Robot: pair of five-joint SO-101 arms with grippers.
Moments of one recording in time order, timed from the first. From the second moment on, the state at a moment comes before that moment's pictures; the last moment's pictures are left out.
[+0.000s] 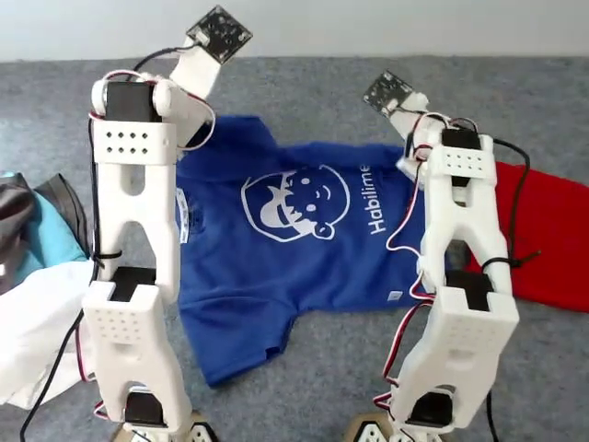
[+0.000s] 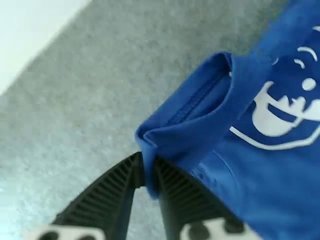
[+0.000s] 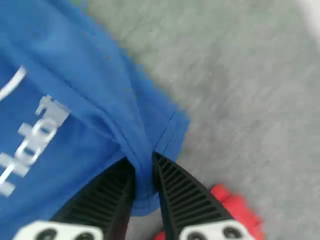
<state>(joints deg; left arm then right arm) 0.0 29.8 -53.7 99.1 -30.6 4.7 26.0 -14.3 56.6 52.2</state>
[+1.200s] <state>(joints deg) 14.6 -35.0 40.3 99.3 -25.9 11.7 23.2 -14.3 93.4 59.2</state>
